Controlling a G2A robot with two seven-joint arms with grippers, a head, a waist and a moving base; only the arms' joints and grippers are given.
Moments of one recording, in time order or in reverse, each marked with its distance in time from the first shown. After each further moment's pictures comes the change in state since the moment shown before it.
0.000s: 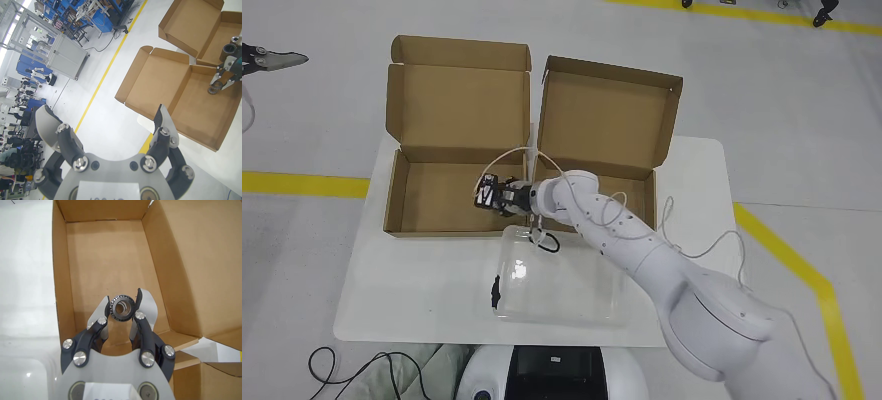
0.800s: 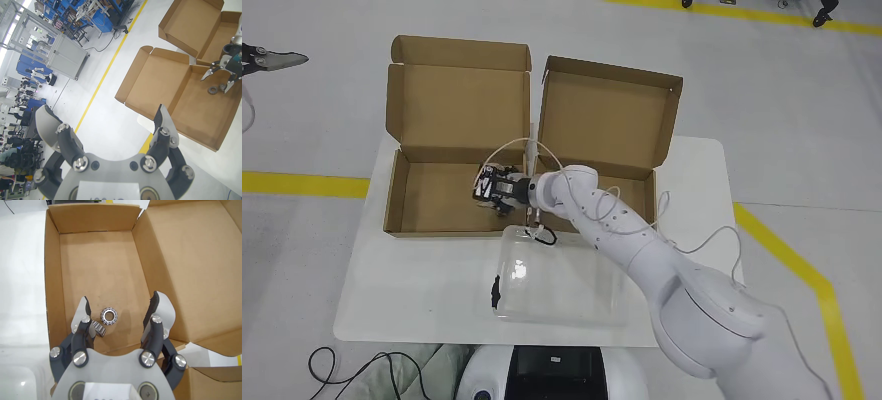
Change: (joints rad) left arm 0.000 0.000 0.000 0.000 0.000 0.000 0.000; right arm 0.034 -0.039 0.025 0.090 -0.056 -0.016 -0.176
